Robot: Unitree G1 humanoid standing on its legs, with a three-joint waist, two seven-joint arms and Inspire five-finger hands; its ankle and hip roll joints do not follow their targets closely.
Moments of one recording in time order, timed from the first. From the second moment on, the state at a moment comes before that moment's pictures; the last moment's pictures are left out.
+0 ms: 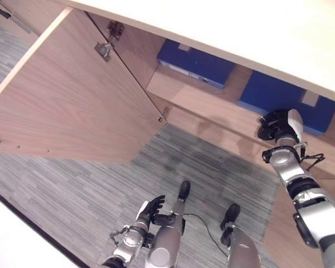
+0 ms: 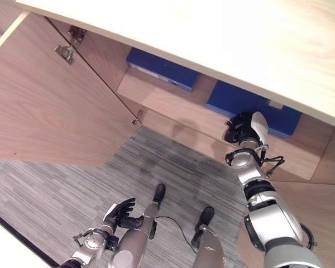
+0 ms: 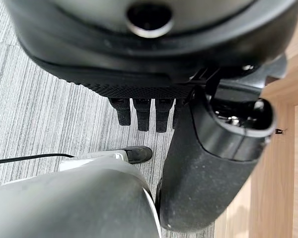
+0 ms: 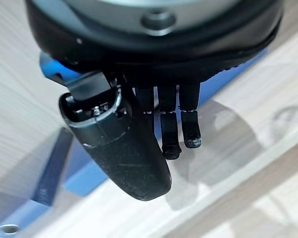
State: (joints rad) left arm -0.16 0.22 -0.47 0.94 -0.19 -0.22 0.08; right arm -0.85 -0.56 0.35 1.12 0.03 -0.07 -0.47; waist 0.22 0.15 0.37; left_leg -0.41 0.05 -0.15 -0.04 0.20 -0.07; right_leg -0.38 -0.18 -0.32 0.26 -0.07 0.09
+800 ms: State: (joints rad) left arm -0.16 0.26 -0.52 0.84 -0.27 -0.25 0.07; right arm -1.11 -0.67 0.42 1.30 0.14 -0.10 -0.44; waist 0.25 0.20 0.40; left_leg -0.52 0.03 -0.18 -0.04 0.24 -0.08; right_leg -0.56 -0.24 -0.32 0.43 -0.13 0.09
